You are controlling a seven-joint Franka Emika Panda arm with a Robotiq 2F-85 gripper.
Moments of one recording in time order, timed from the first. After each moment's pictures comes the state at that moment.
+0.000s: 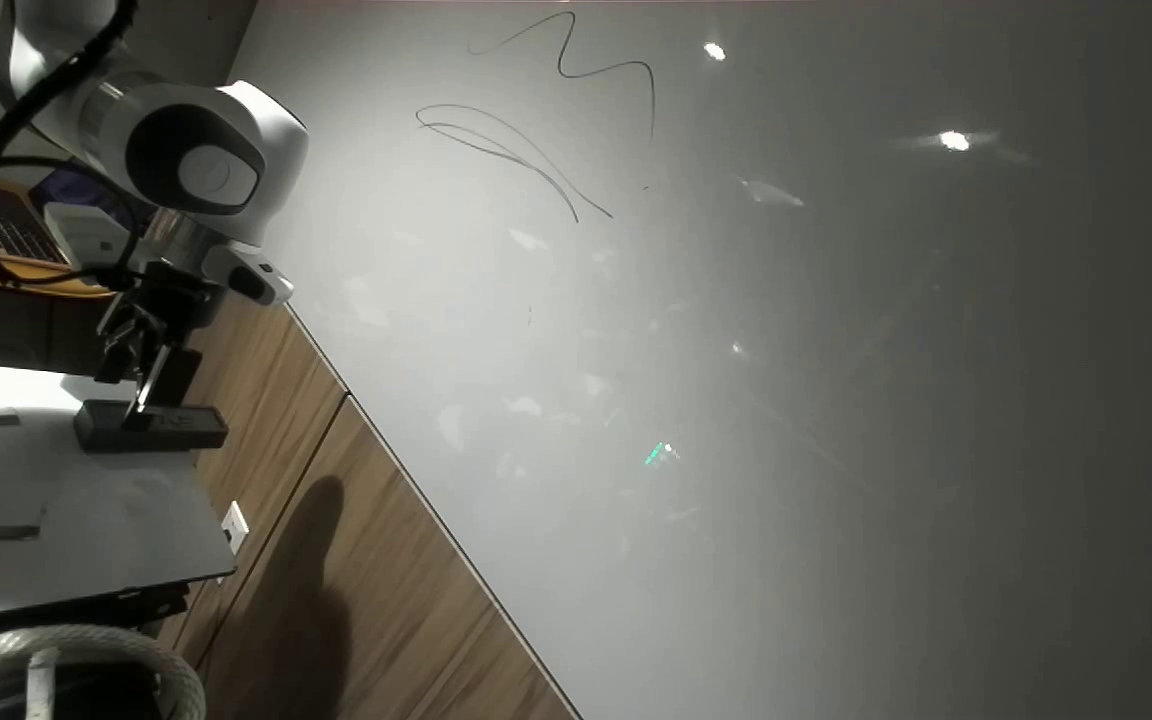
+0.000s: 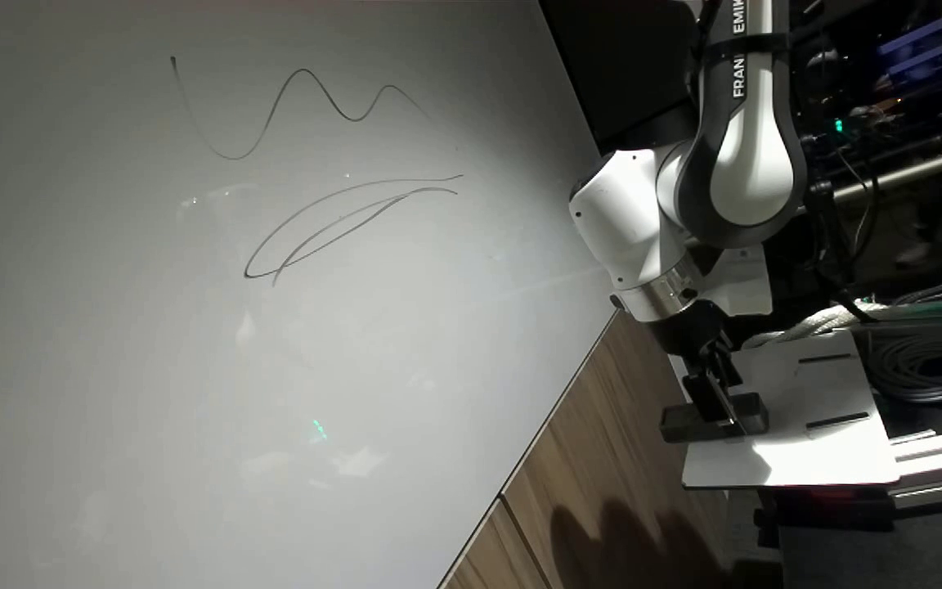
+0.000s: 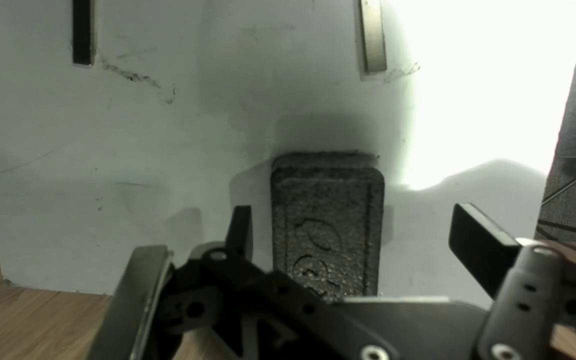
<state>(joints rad) 0.17 0.06 0.10 -2.72 -0.18 2.63 0.40</state>
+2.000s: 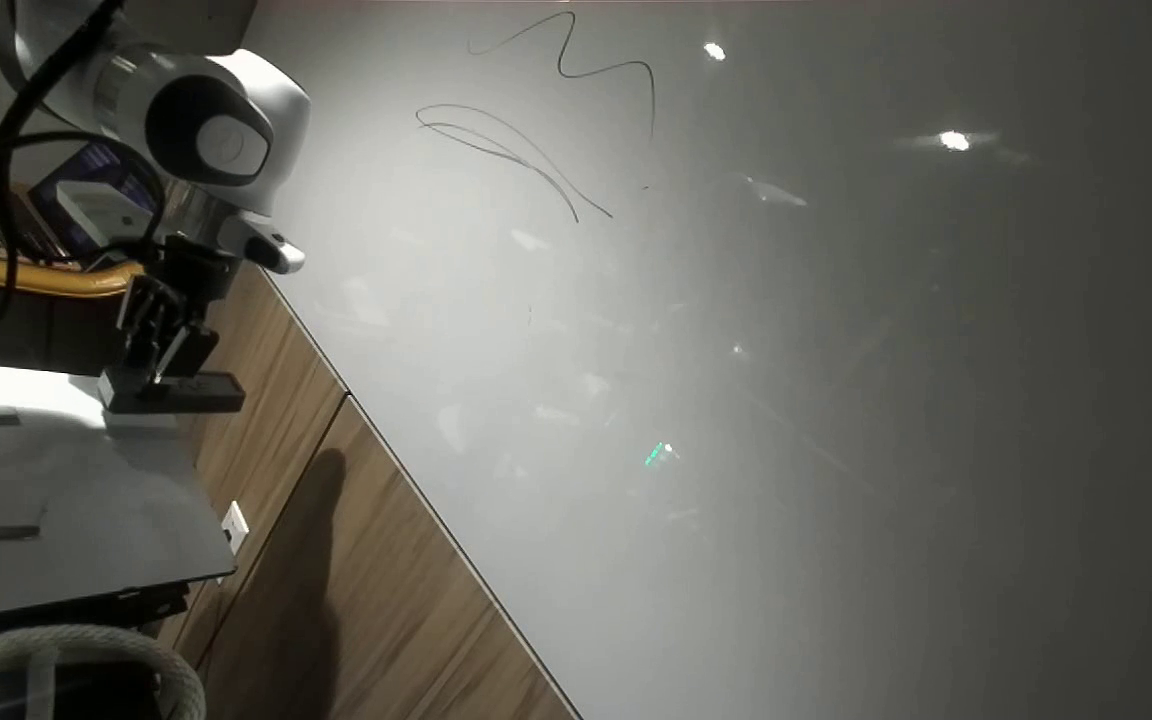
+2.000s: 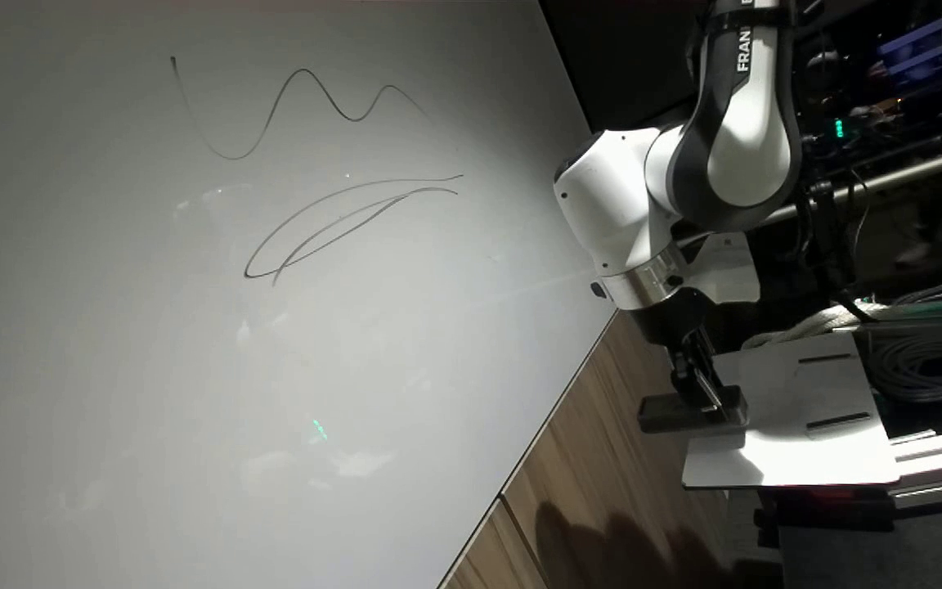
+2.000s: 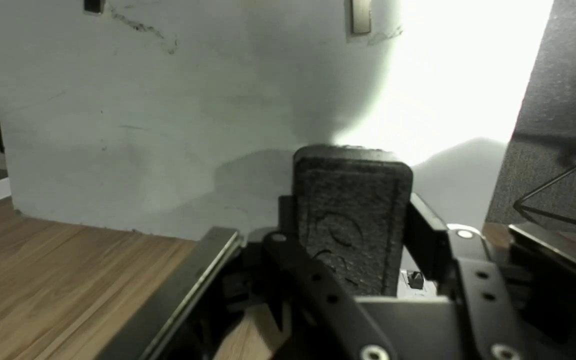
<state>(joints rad) 0.18 0.00 0.13 -2.69 -0.22 2.59 0.41</state>
